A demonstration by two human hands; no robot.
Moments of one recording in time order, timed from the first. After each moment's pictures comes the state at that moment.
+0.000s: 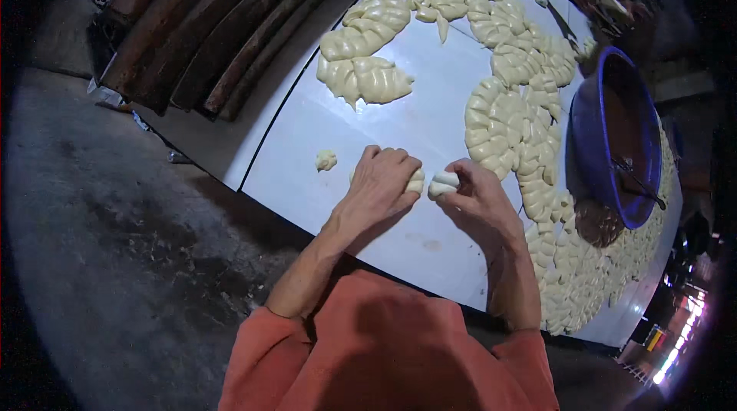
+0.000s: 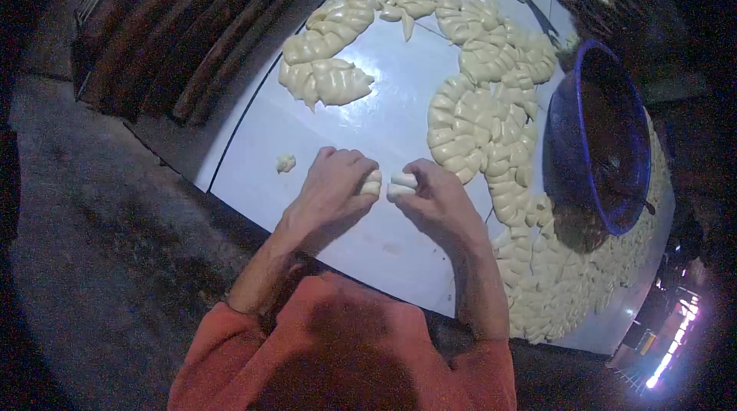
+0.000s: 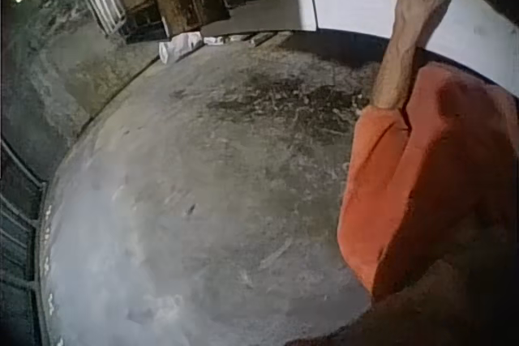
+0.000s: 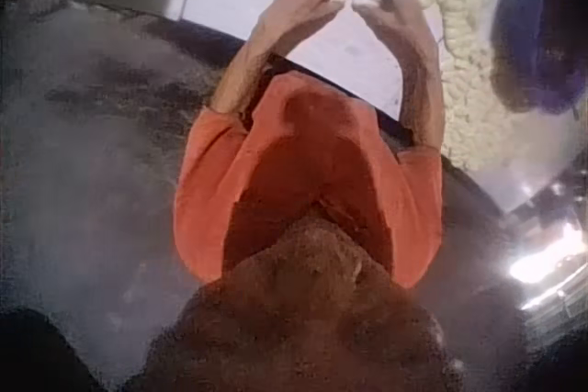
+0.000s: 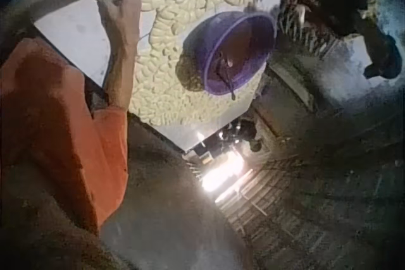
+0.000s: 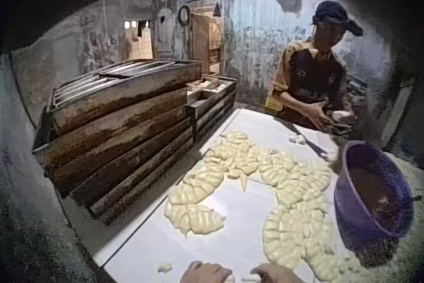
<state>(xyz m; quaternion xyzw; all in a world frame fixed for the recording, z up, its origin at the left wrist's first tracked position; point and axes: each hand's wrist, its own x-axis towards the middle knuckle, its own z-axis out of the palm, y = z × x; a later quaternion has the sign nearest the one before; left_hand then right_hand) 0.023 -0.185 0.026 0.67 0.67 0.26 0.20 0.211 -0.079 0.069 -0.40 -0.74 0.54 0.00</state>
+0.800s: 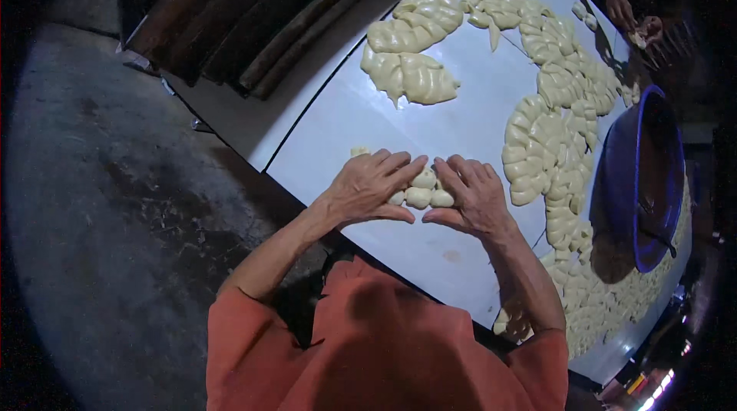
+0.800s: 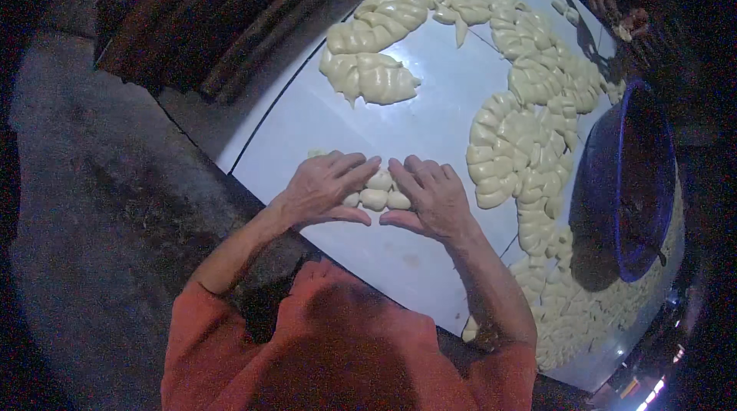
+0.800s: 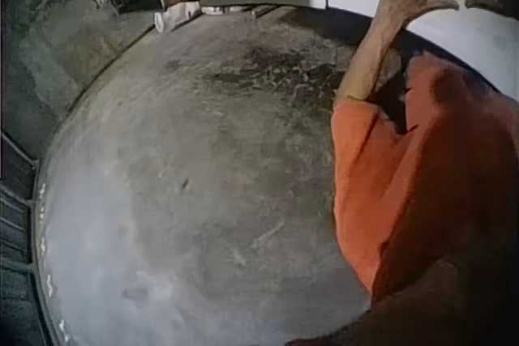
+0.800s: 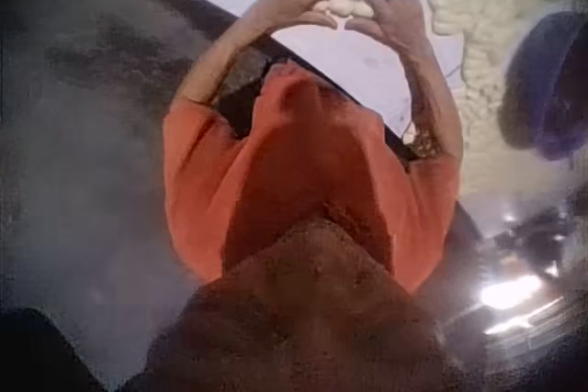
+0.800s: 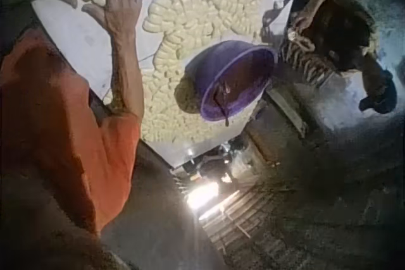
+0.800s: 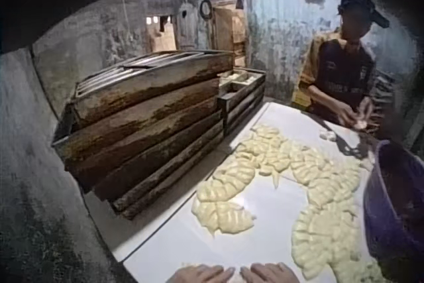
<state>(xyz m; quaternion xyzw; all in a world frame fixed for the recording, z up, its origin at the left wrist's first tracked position) -0.033 -0.230 0.023 0.73 0.64 0.21 0.13 0.180 -0.074 0.011 -0.08 -0.98 0.16 0.11</state>
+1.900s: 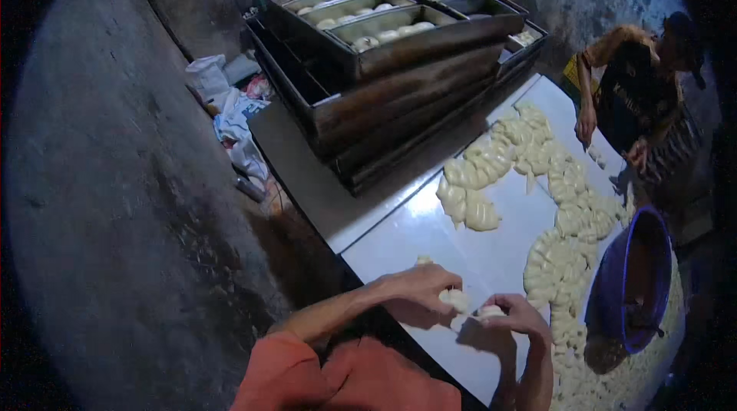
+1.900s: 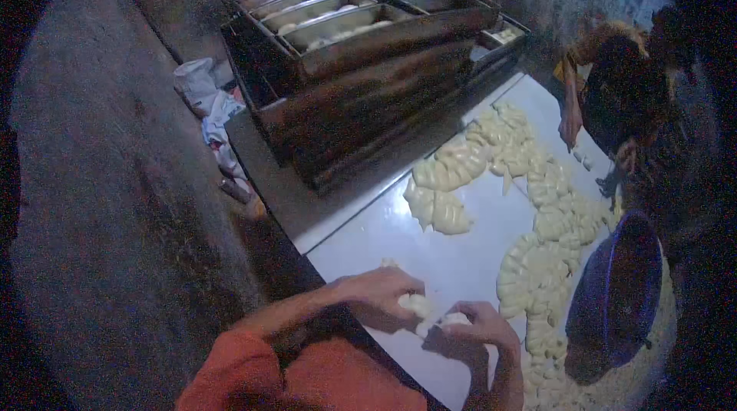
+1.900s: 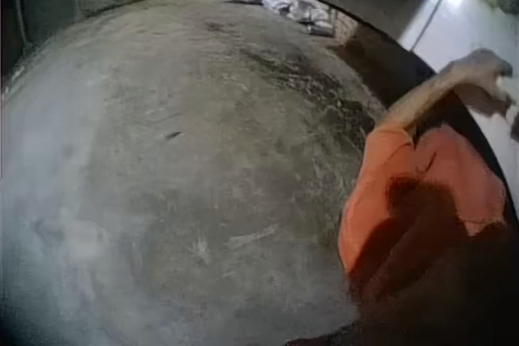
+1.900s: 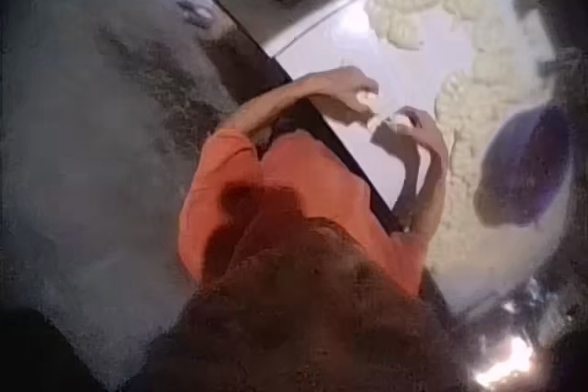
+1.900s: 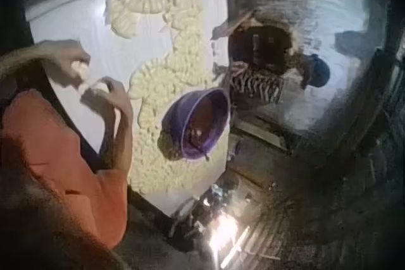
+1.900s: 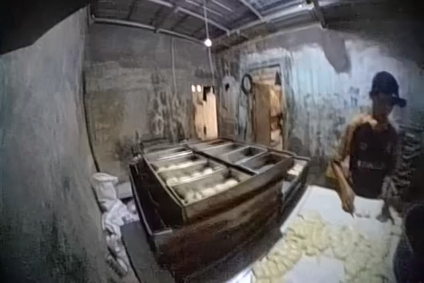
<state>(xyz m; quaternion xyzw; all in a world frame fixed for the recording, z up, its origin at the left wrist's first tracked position) -0.057 -0.236 0.064 0.63 0.57 0.25 0.46 0.198 -0.061 0.051 -0.23 -0.75 0.60 -0.17</state>
